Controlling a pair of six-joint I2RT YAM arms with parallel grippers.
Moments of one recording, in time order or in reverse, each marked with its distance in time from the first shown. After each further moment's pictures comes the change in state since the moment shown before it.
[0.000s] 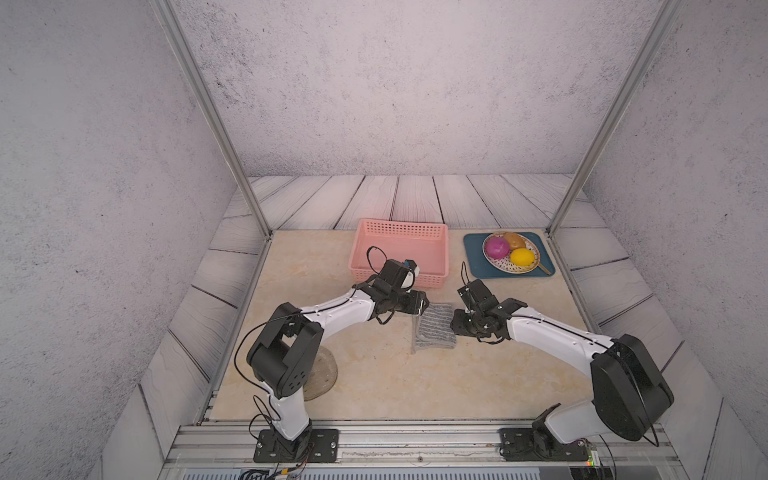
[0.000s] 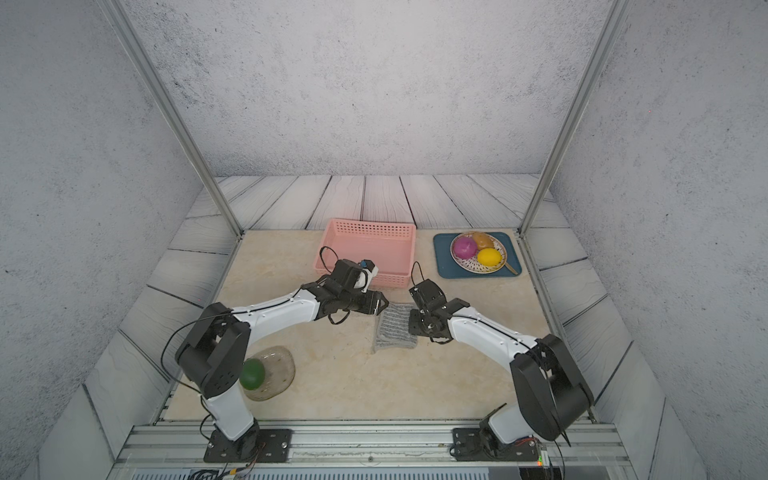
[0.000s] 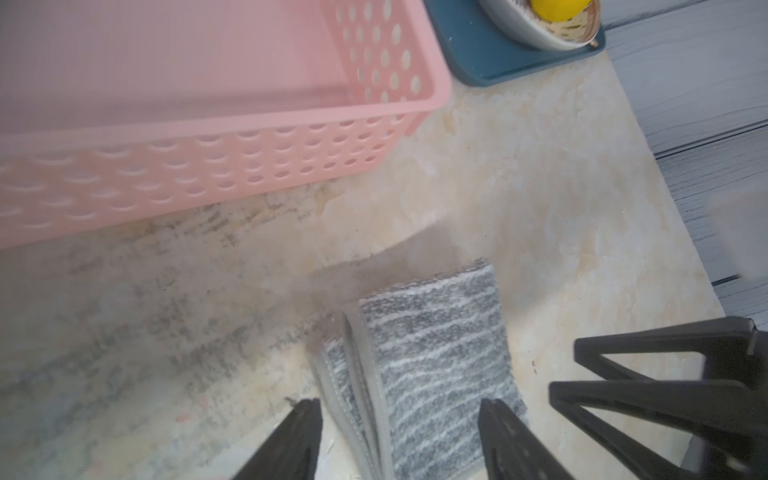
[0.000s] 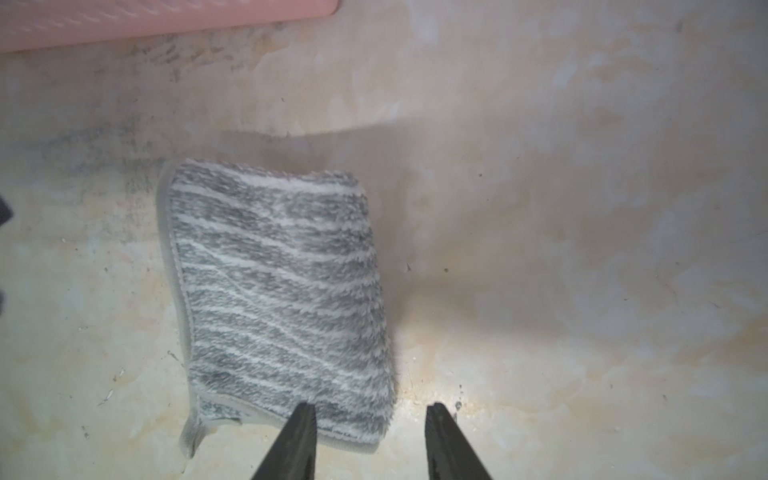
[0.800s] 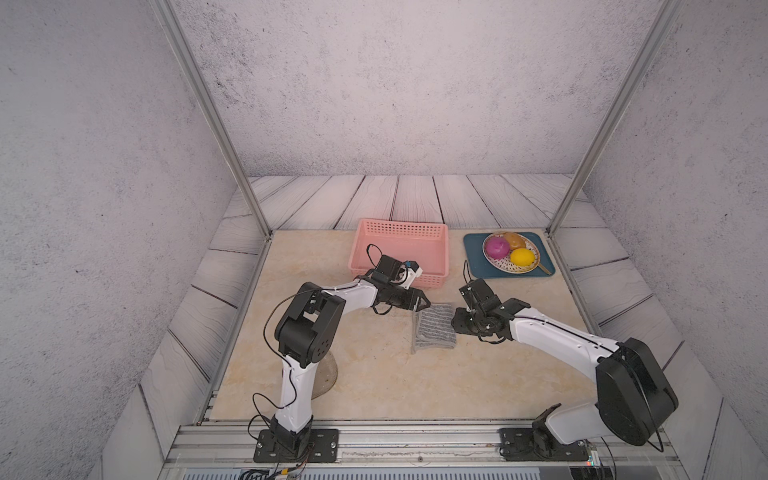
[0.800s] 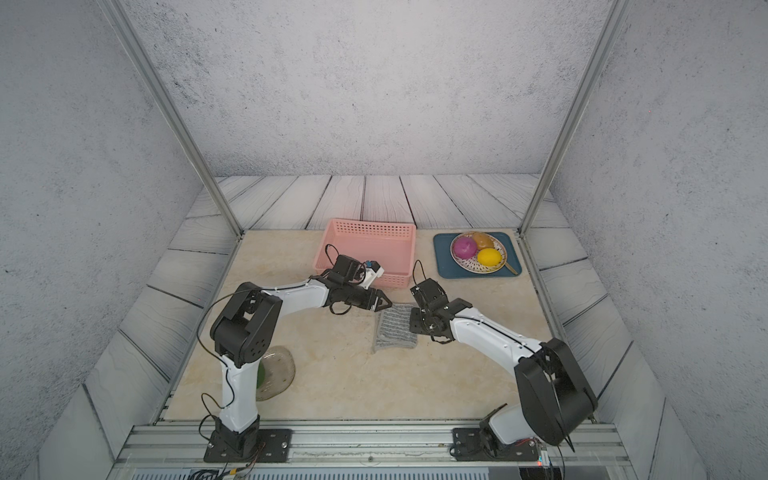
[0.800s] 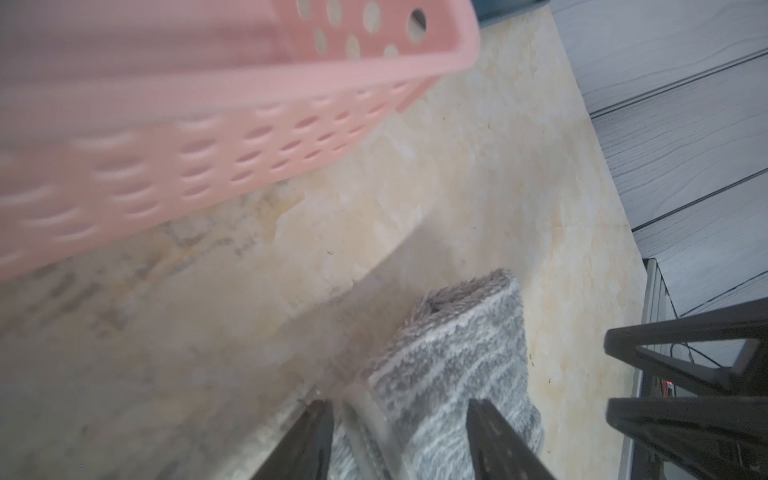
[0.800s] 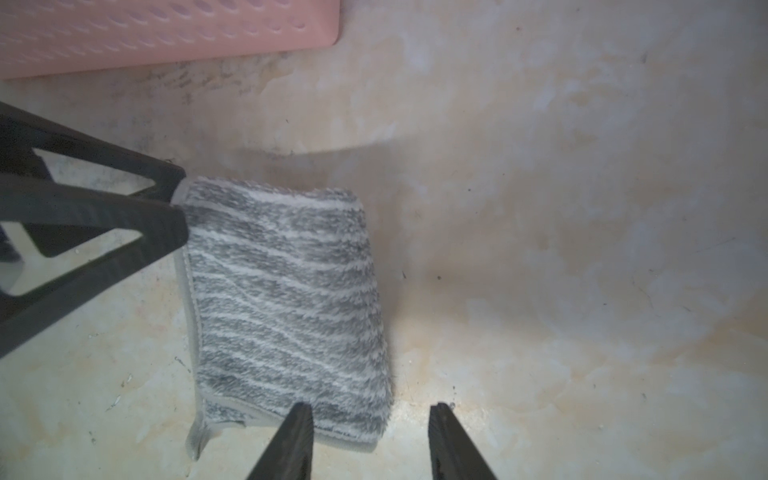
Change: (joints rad) left arm 0.096 0.250 0.126 0.071 0.356 0.121; right arm -0.004 -0.023 0.000 0.000 0.015 0.006
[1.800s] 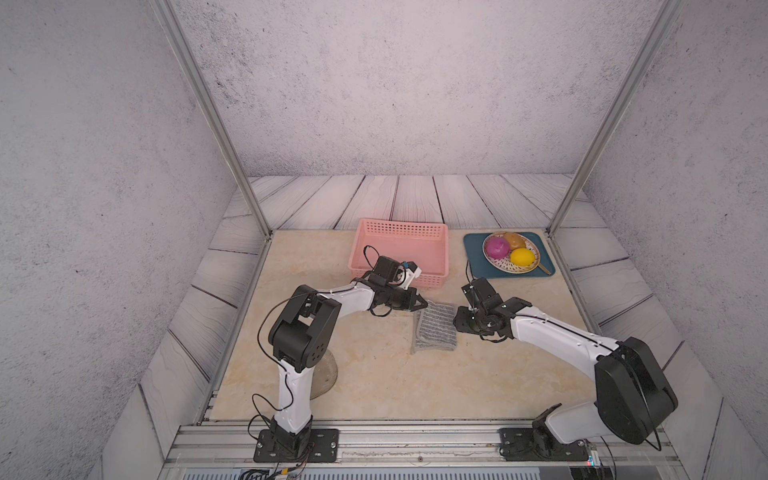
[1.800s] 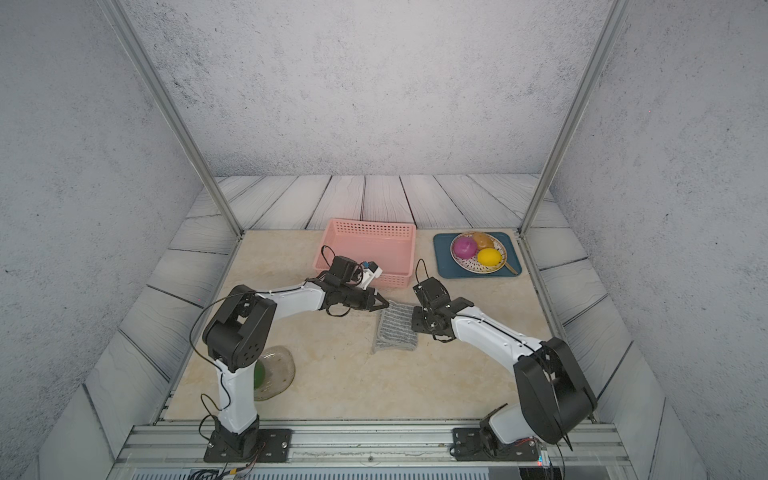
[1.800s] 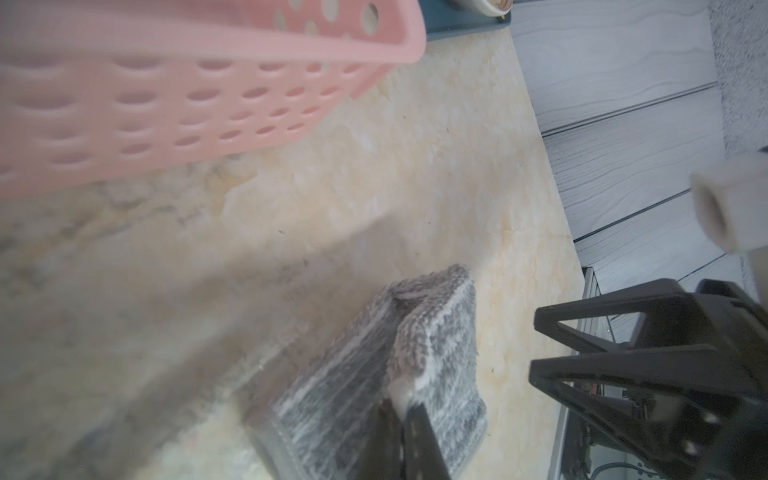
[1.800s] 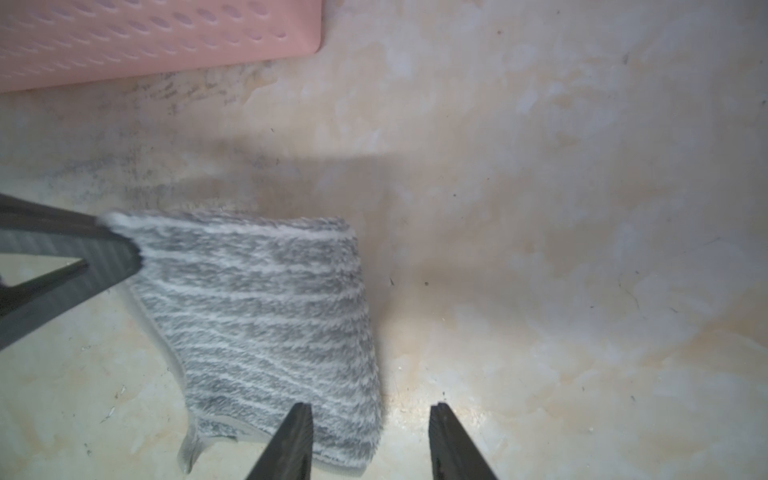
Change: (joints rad) left arm 0.000 -0.103 -0.082 0.048 0.061 -0.152; right arm -0.033 0.006 0.000 0.002 -0.010 0.000
